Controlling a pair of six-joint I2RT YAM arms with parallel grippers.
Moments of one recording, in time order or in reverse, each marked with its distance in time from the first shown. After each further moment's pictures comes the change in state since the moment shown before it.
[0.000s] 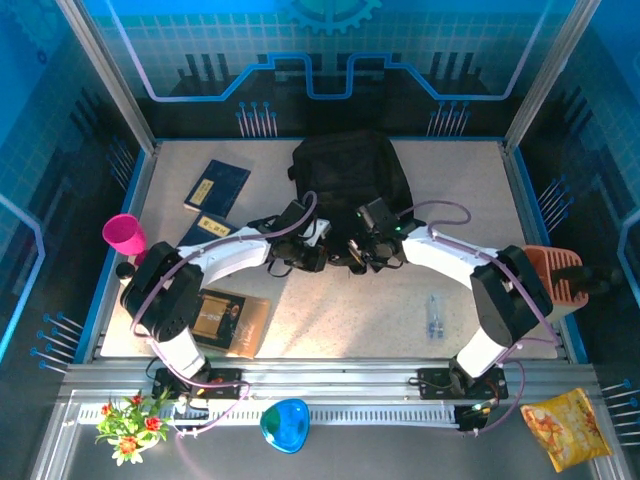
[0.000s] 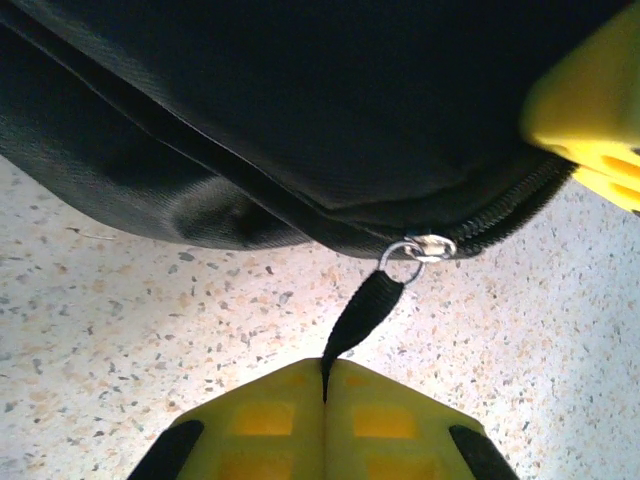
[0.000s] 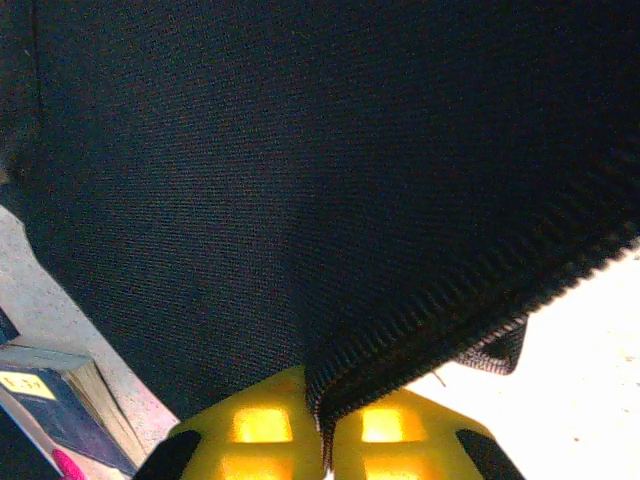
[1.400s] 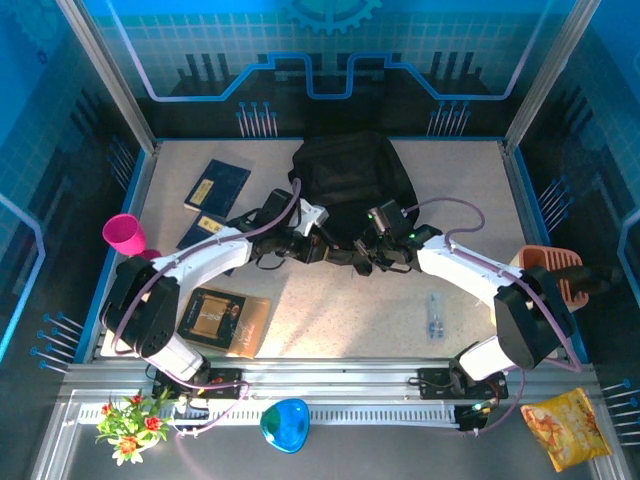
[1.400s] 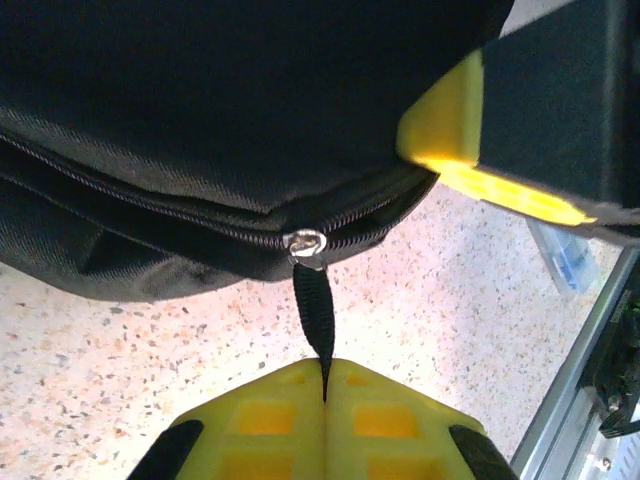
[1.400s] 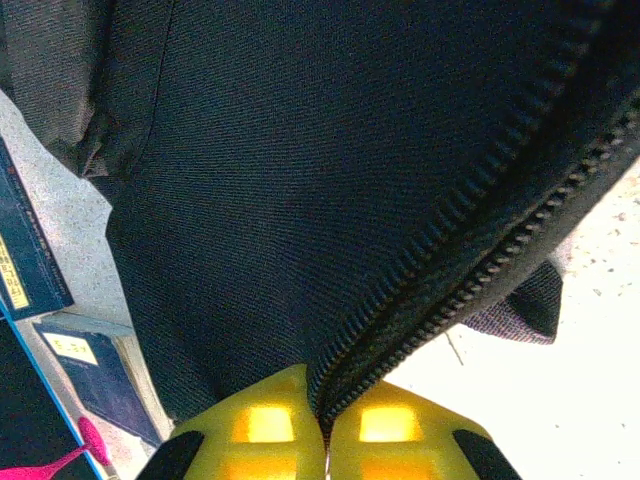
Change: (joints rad) left arm 0.058 -0.119 -0.038 0.068 0.210 0.083; right arm -0.003 -0.135 -0.065 0.037 0.039 -0.081
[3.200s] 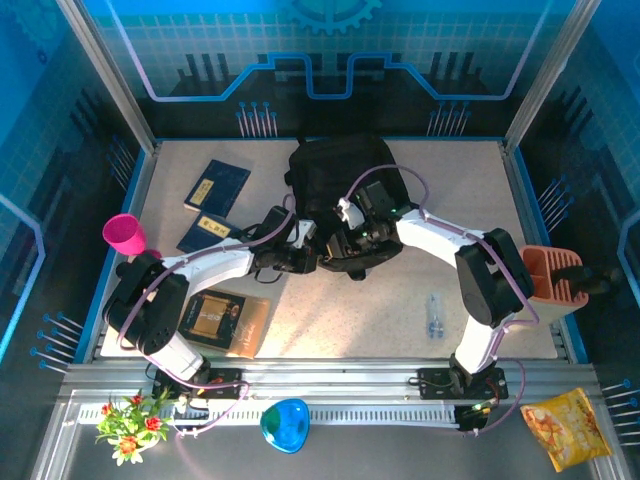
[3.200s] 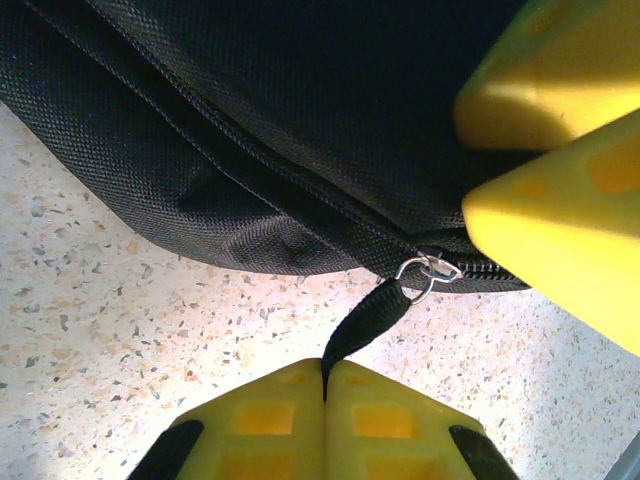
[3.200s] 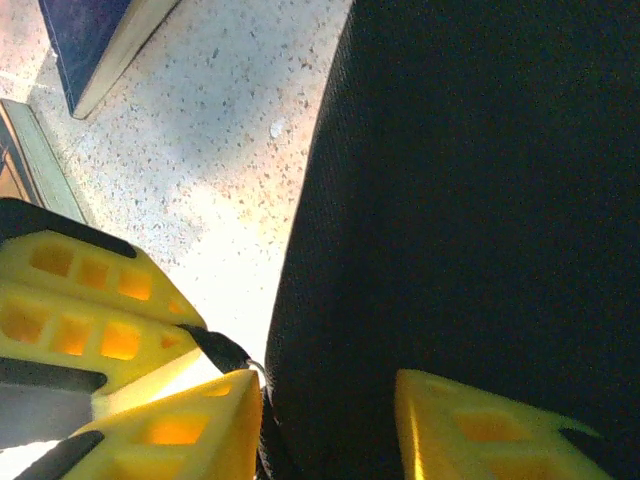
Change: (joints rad) left arm 0.002 0.016 -0.132 0.093 -0.130 -0.163; right arm -0.063 0.296 0.225 -0.054 -0.474 -1.189
